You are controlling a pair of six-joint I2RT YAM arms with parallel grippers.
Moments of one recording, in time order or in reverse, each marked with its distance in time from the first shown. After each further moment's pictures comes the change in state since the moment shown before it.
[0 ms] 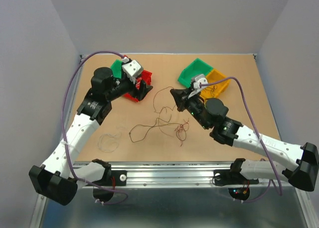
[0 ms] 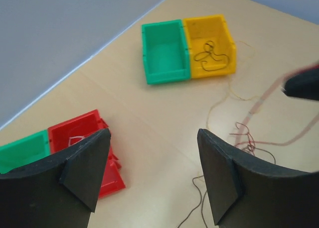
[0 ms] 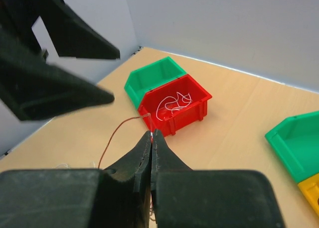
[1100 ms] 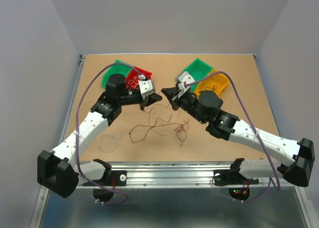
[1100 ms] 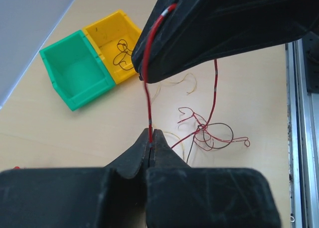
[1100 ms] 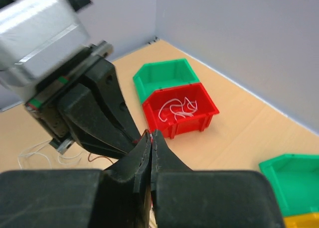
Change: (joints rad) left arm -0.061 0.037 -0.210 0.166 0.417 0.180; right arm 0.000 0.127 0.216 -0.165 -0.158 -0.184
